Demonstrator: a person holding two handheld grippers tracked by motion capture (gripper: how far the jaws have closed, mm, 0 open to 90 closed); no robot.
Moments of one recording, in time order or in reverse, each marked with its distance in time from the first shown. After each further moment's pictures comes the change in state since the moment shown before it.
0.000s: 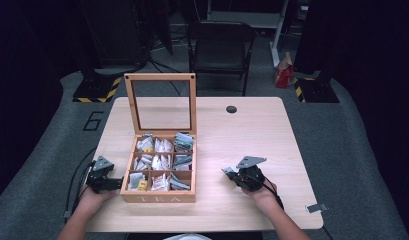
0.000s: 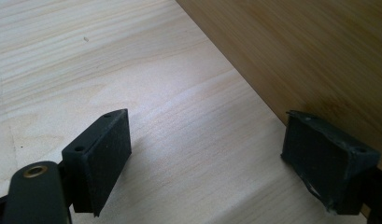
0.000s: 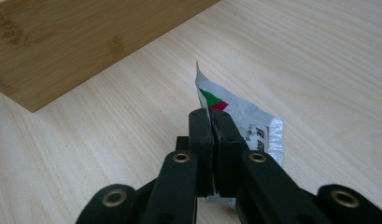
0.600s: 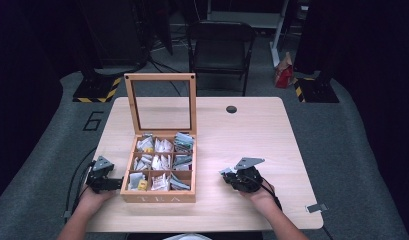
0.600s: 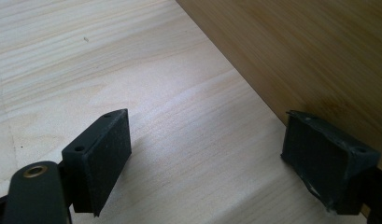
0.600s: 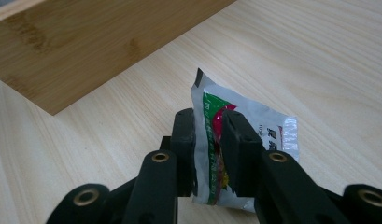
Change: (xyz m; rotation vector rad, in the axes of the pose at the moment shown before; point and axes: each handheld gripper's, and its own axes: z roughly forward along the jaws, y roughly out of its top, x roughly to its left) left arm 0.000 0.000 0.000 0.000 0.000 0.000; right arm 0.005 0.001 0.002 0.000 0.039 0.009
